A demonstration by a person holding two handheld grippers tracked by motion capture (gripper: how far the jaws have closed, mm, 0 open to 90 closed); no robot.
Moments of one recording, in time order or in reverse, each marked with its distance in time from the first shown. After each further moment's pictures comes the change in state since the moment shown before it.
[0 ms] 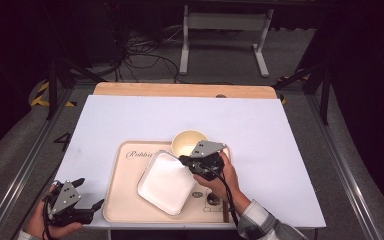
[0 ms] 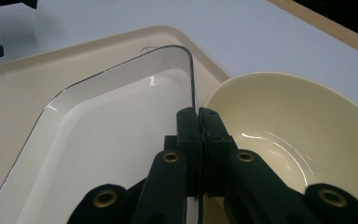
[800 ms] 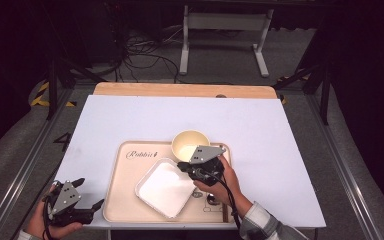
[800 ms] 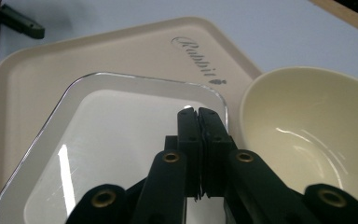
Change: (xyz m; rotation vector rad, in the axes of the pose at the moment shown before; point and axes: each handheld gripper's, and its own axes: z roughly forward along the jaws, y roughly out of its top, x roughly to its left) left arm 0.000 0.000 -0.001 0.000 0.004 0.003; right arm 0.012 -0.004 -0.005 0.024 0.085 -0.051
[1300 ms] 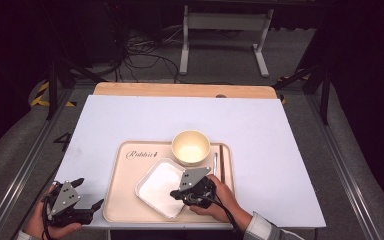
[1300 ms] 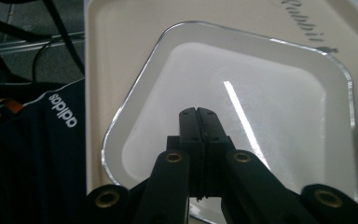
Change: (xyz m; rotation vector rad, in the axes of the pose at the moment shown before) left arm 0.000 0.000 -0.002 -0.006 0.004 -0.001; right arm 0.048 -0.013 0.009 0.145 0.200 -0.103
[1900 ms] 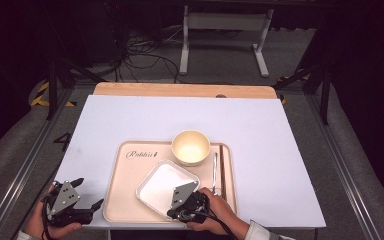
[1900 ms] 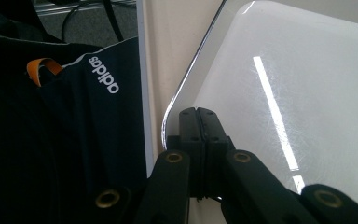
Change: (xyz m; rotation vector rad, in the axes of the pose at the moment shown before) left arm 0.000 0.000 0.000 0.001 0.001 0.001; right arm 0.025 -0.006 0.019 0.112 0.102 -0.036
